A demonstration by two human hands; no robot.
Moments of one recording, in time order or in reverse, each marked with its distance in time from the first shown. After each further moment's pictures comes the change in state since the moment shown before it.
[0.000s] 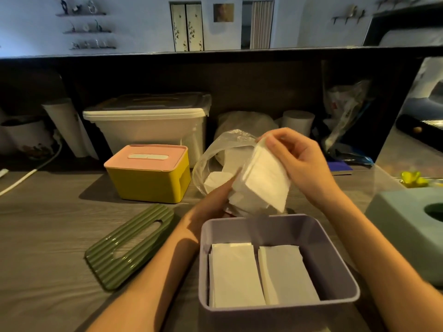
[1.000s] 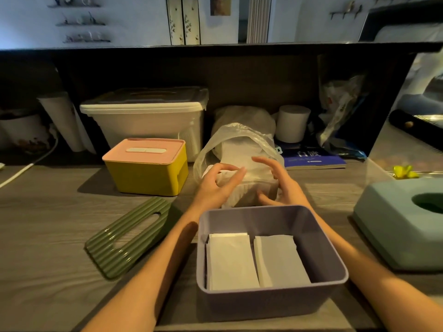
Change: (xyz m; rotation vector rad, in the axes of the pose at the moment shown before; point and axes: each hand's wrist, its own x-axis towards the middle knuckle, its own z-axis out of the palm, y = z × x) left_hand 0.005 -0.018 -0.008 0.417 0.358 0.351; right_hand -0.054 0.053 0.012 -0.166 -0.163 0.077
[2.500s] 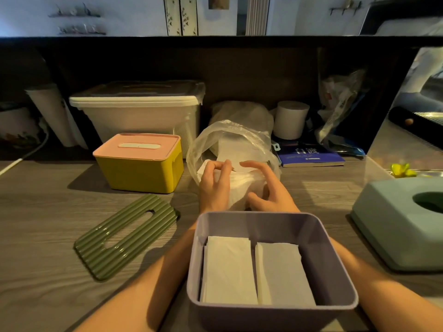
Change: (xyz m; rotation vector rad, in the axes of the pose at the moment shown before) left_hand 0.002 -0.005 0.034 -0.245 0.326 -0.061; right_hand -0.003 -0.004 0.021 0.083 -0.001 0.156
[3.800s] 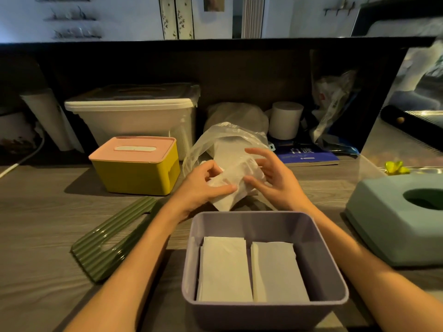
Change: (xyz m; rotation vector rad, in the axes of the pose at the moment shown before) left_hand 0.026 0.017 -0.046 0.462 -0.513 0.132; right_hand 0.013 -0.007 -0.026 -0.007 0.018 -0.078
